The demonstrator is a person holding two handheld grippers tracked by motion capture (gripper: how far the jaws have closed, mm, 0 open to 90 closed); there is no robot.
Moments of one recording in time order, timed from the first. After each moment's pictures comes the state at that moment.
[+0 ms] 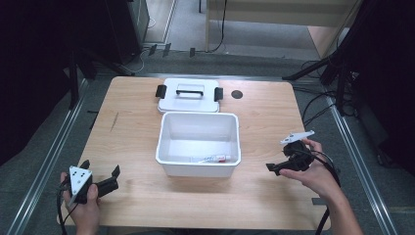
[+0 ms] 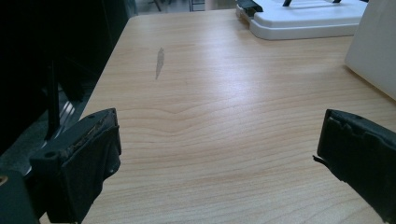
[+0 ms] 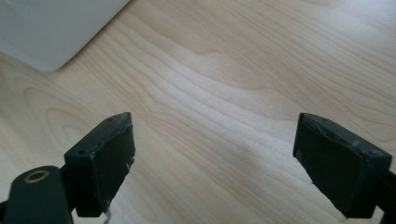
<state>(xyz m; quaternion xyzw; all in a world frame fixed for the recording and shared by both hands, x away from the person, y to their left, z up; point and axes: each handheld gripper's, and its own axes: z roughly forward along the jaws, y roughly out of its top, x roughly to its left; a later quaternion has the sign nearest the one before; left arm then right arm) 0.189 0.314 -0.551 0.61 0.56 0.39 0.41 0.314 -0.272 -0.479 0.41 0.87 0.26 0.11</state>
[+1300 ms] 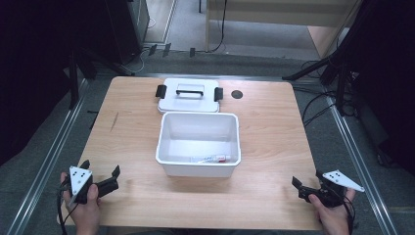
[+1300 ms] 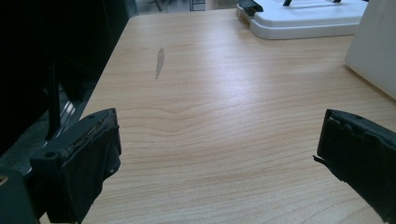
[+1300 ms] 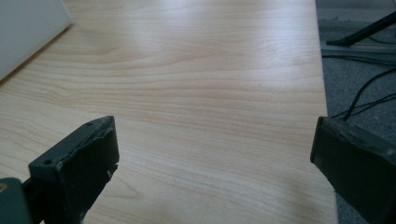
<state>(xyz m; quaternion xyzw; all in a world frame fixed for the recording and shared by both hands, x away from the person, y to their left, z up) 0.189 0.314 -0.551 0.61 0.56 0.39 0.41 0.230 -0.360 -0.547 0.54 0.69 0.43 0.24</state>
